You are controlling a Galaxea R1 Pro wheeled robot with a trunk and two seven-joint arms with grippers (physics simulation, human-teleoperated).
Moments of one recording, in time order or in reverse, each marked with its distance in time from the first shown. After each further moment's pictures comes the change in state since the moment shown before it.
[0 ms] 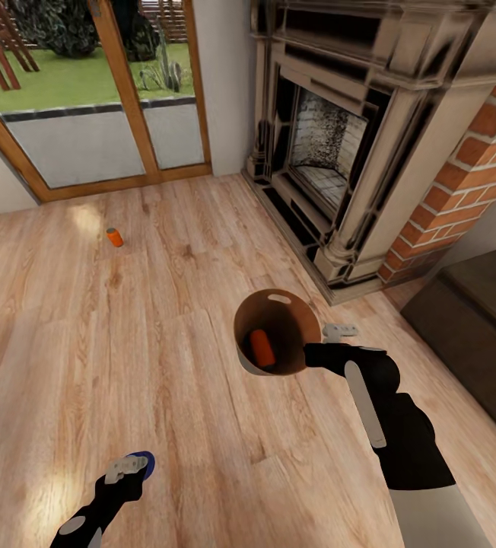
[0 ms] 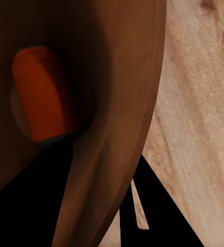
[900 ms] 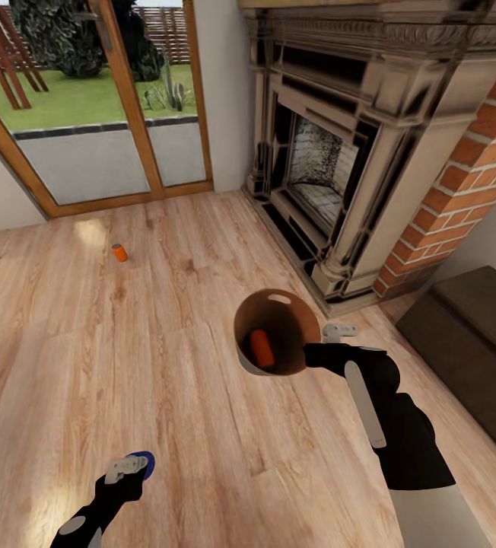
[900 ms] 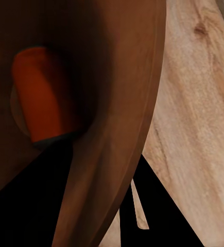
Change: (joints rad) left arm 0.000 0.000 0.000 0.000 0.000 0.000 0.000; right arm 0.000 0.000 0.000 0.000 -0.001 0.000 0.000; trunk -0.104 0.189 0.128
